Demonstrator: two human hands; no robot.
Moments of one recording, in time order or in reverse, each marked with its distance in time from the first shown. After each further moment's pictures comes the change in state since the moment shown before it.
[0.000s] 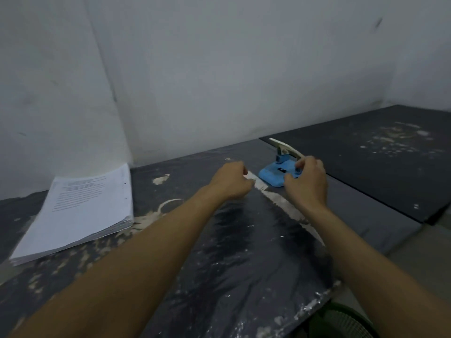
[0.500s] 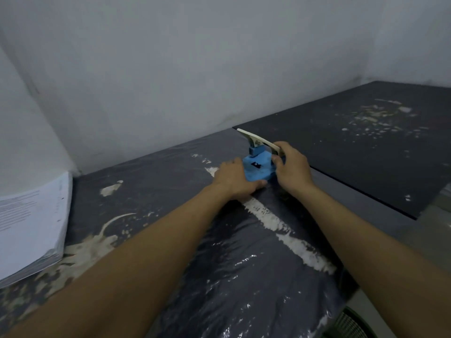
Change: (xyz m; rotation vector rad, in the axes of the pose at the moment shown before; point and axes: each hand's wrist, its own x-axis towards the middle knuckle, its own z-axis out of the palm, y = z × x) left_hand 0.095 0.034 0.090 0.041 -0.062 0.004; right_hand 0.083 0.069 0.026 0.035 -0.177 -0.084
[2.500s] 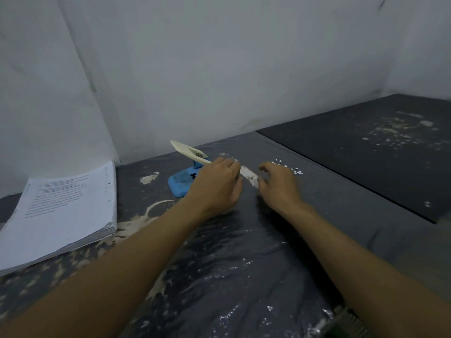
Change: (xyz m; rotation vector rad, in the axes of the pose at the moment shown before) left_hand -0.105 -0.066 -0.068 0.308 0.448 0.424; right_hand -0.066 -0.077 0.043 -0.151 -0.079 -0.171
